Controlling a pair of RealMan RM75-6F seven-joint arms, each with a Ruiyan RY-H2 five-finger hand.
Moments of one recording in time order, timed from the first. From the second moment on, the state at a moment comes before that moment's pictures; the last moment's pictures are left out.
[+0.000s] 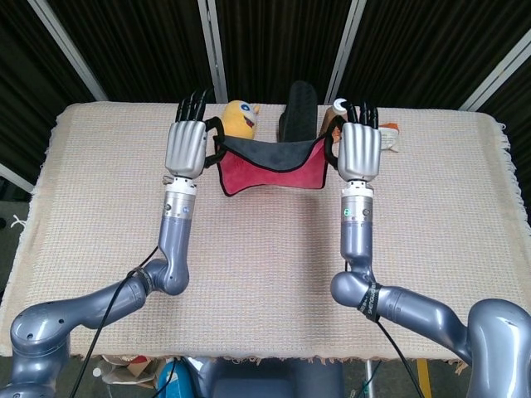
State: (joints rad) left arm -1.08 -1.86 -0.59 -0.98 1.09 1.20 0.22; right arm 0.99 -1.67 0.59 -1.28 -0.78 1.31 -0.54
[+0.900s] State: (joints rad) left arm -1.10 -1.89 -0.53 -0.95 1.14 1.26 0.14; right arm 0.96 -1.67 0.54 -1.34 -0.80 1.34 -0.57
